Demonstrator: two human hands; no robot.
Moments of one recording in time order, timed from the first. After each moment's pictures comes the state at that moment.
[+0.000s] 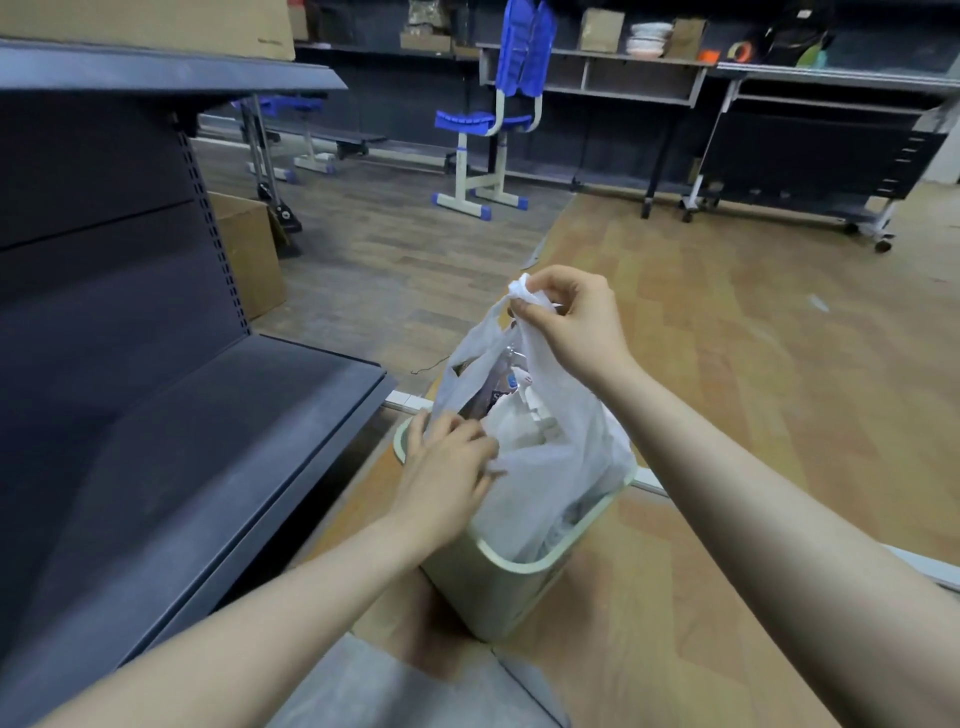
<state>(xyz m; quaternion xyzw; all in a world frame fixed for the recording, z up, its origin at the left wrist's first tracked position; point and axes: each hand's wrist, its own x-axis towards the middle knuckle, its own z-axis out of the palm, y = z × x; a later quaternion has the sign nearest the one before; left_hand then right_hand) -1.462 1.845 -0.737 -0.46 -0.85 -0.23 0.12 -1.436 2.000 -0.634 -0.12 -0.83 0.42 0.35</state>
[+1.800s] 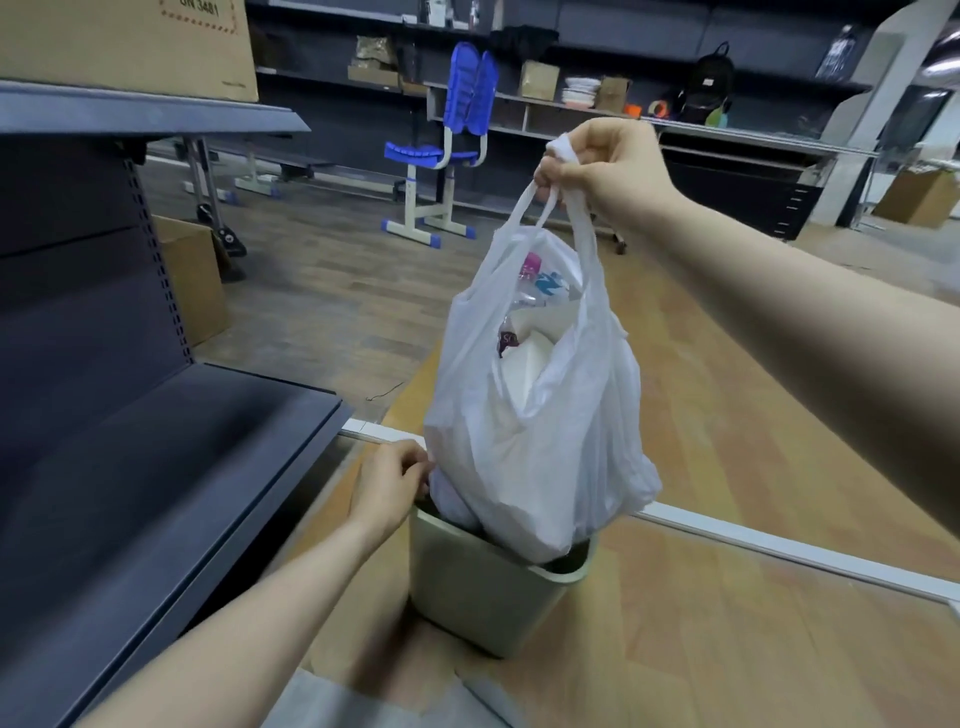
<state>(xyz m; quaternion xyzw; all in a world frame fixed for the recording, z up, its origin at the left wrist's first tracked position) -1.486 1.843 -0.740 -0.28 -0.82 -0.49 -0.08 -1.413 2.022 -0.480 -0.06 -0.80 0.46 0.37</state>
